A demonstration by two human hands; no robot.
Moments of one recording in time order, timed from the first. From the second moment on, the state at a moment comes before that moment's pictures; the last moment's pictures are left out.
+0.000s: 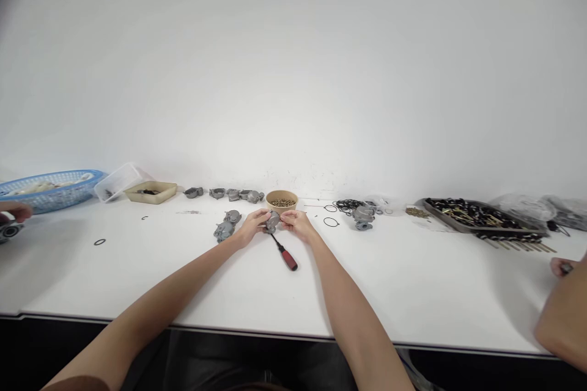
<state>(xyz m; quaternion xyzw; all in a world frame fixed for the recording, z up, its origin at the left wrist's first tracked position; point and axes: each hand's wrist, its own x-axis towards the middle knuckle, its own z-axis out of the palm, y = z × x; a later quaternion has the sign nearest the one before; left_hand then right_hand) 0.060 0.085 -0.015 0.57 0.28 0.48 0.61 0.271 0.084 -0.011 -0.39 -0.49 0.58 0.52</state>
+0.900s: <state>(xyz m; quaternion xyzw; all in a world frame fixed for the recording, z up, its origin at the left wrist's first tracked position) 0.058 0.088 -0.015 0.60 0.28 0.45 0.60 0.269 0.090 -0.016 -0.40 -0.47 0.58 0.54</state>
